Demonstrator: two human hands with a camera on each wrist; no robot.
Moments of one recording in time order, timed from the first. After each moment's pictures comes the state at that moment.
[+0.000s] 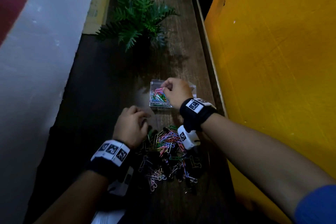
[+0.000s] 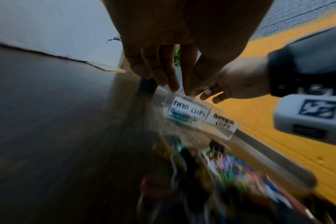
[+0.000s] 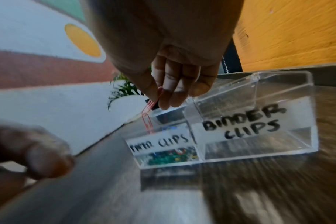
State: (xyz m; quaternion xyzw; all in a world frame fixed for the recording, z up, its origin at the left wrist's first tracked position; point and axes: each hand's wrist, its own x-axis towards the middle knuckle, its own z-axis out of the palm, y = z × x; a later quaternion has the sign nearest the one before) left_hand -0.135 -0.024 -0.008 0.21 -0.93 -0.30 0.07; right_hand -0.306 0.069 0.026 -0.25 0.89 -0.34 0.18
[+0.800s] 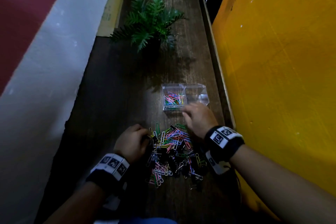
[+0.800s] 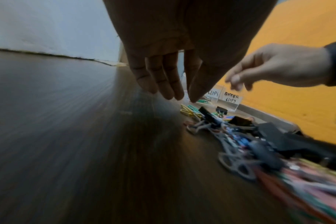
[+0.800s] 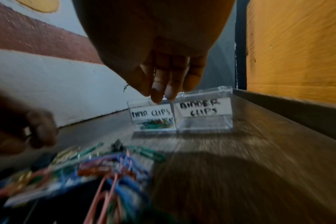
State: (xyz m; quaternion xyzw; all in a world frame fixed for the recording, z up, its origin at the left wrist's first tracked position) left_hand -0.078 -0.020 -0.023 0.18 -0.94 -0.29 -0.06; right_hand -0.267 0.150 0.015 -0.44 0.87 -0.20 0.06
